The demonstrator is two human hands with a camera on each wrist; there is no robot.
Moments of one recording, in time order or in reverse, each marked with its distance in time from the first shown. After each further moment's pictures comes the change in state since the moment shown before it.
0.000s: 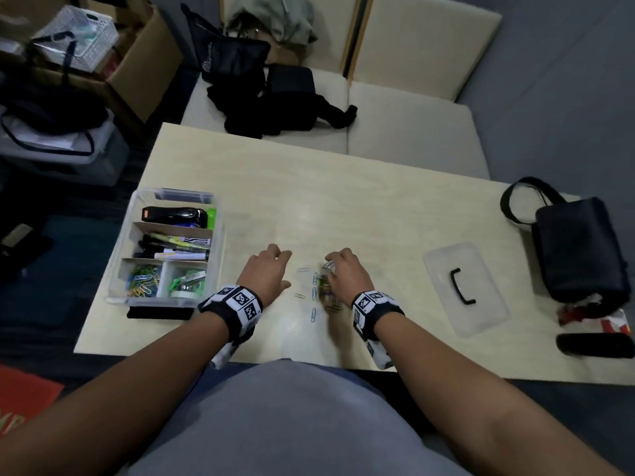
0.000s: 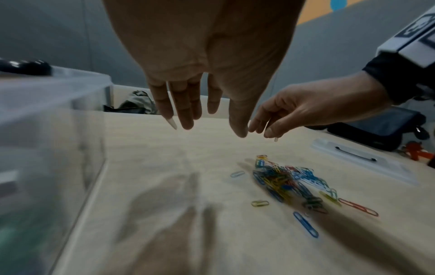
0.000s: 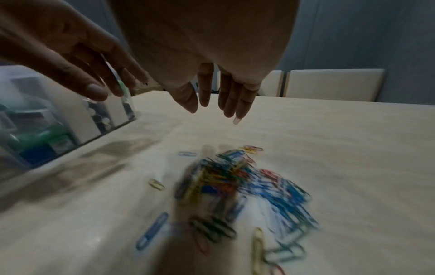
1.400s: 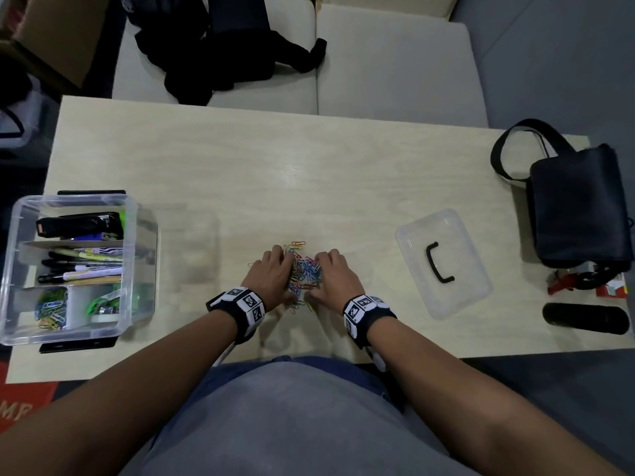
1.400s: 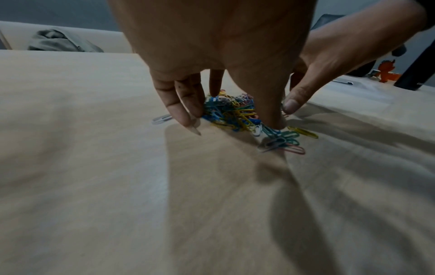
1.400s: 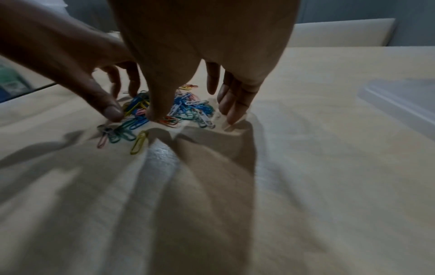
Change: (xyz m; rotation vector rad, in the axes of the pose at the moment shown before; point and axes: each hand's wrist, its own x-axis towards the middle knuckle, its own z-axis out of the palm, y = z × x) left_hand 0.080 0.086 0.077 0.072 -0.213 0.109; right_hand -0.003 0.094 0.013 0.005 -0.161 0.041
